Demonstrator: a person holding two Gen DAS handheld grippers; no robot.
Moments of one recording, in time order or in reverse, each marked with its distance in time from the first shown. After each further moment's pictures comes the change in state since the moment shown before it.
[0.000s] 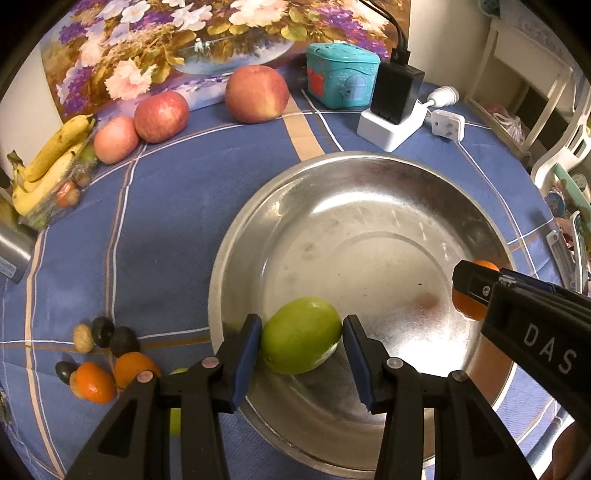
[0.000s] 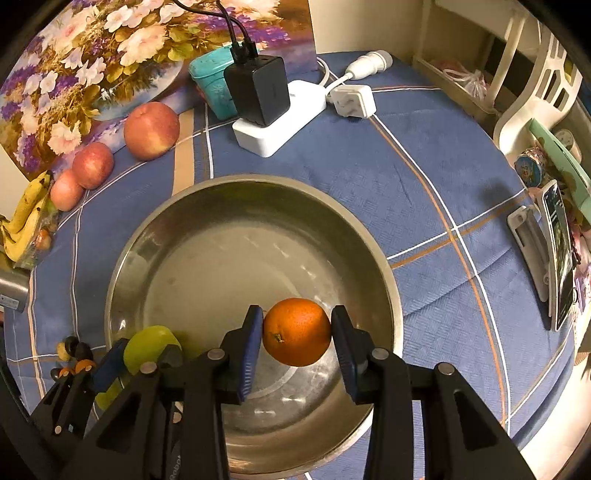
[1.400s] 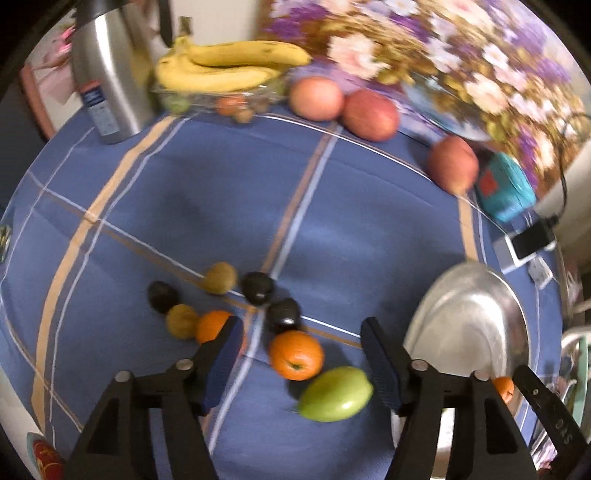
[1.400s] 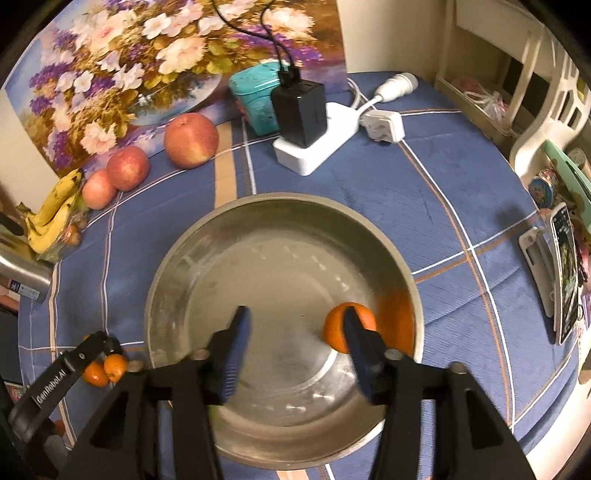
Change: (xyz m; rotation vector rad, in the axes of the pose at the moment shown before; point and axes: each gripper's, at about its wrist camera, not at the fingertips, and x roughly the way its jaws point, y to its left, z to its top) left arm -0.039 0.143 -0.025 -0.591 -0.014 0.111; right arm -0.024 0.019 0.003 -0.055 -0.044 0.078
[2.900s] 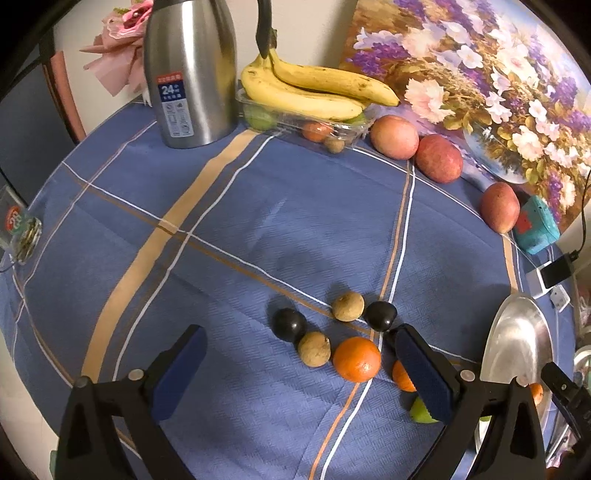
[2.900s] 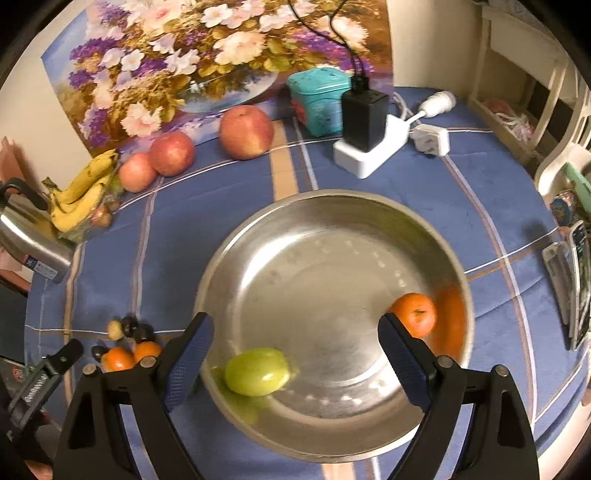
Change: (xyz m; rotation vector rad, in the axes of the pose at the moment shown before) left arm -0.016 0.086 0.006 -0.039 -0.077 0.036; right arm -0.008 0.046 -0.012 -0.079 -0.026 0.073
